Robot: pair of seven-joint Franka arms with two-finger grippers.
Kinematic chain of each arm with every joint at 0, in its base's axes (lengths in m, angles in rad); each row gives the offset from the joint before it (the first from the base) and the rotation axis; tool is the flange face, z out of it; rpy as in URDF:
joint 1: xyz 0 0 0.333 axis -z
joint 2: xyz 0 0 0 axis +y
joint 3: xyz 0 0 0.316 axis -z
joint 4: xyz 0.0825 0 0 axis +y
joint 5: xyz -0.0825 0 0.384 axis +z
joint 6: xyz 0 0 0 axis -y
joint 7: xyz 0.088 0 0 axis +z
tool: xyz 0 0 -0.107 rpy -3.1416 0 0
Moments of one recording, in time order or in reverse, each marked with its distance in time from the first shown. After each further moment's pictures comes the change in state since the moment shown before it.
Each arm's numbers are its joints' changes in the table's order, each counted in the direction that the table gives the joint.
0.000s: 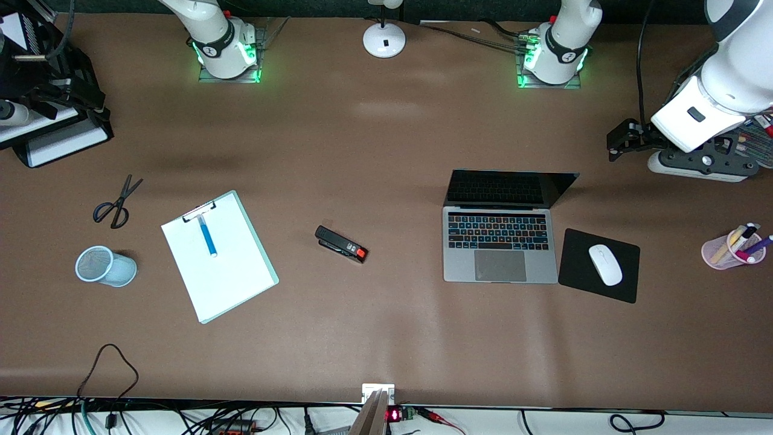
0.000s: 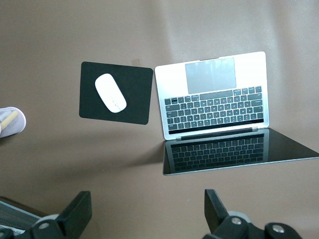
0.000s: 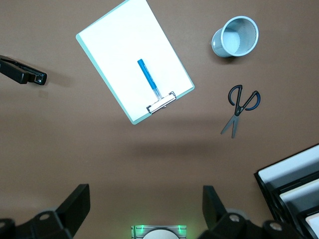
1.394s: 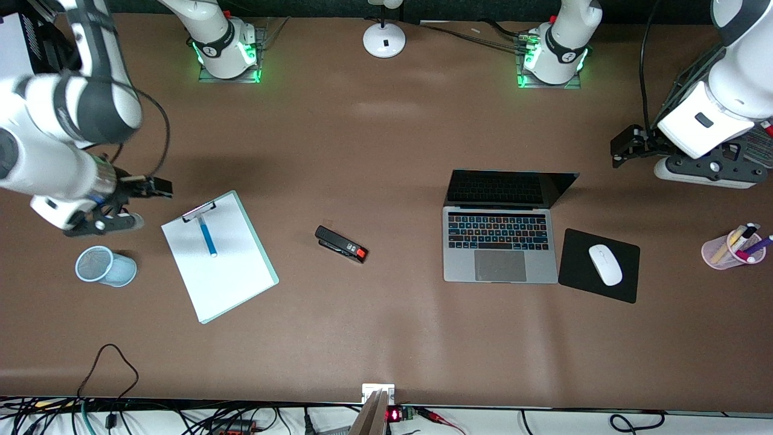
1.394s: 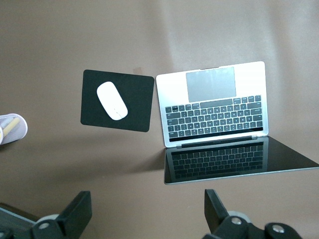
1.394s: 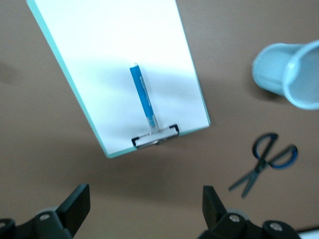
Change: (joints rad) left arm -0.003 0.043 -0.003 -0.056 0.000 0.004 0.000; right arm -0.022 0.402 0.000 0.088 -0.044 0.354 0.193
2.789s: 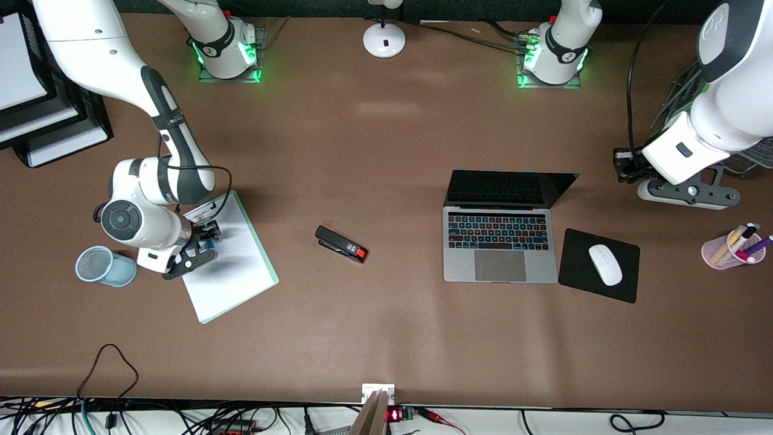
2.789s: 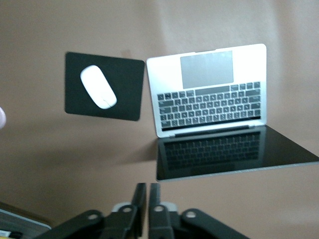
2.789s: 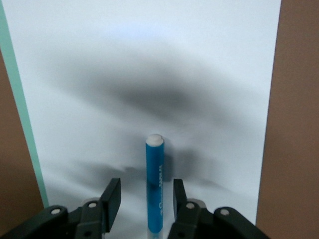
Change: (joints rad) left arm -0.001 0.063 0.000 -0.009 -0.046 -0.051 0.000; right arm -0.029 0.316 -0.024 0.002 0.000 0.386 0.197
